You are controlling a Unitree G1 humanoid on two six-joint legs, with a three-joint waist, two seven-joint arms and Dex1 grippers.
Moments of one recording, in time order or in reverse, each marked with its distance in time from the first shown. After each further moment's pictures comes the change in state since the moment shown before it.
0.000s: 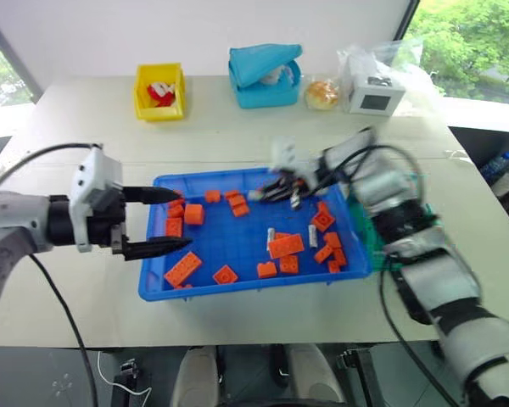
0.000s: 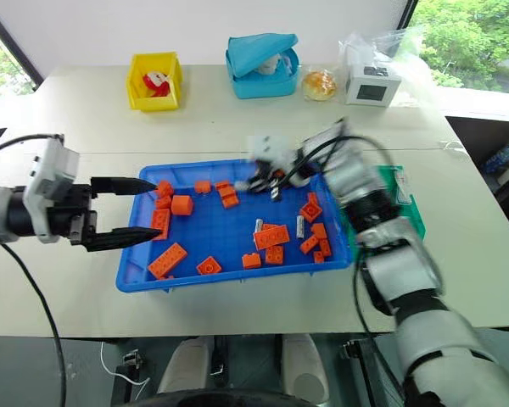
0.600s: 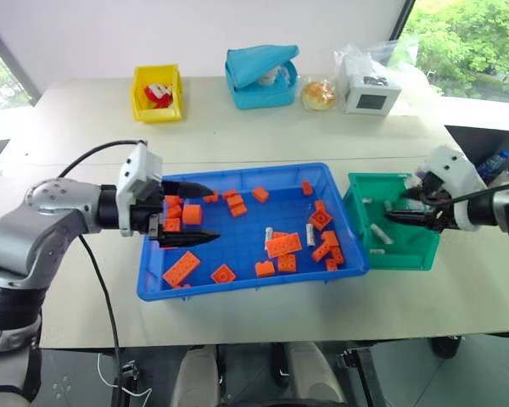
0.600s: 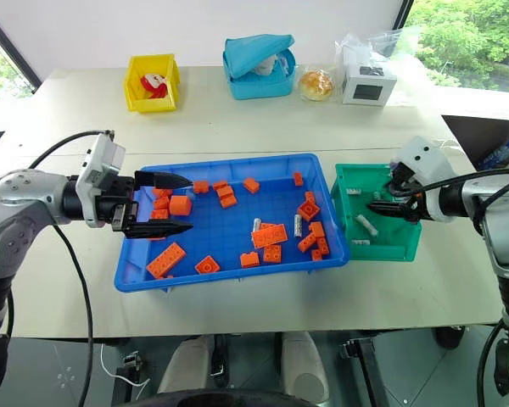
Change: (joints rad) left arm -0.231 -0.133 -0.231 0.172 0.113 -0.084 -0.083; right arm 0.522 -0.477 -0.350 -0.493 0.142 0.392 -0.242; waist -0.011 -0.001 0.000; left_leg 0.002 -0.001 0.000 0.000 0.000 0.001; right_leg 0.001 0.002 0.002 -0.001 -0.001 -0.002
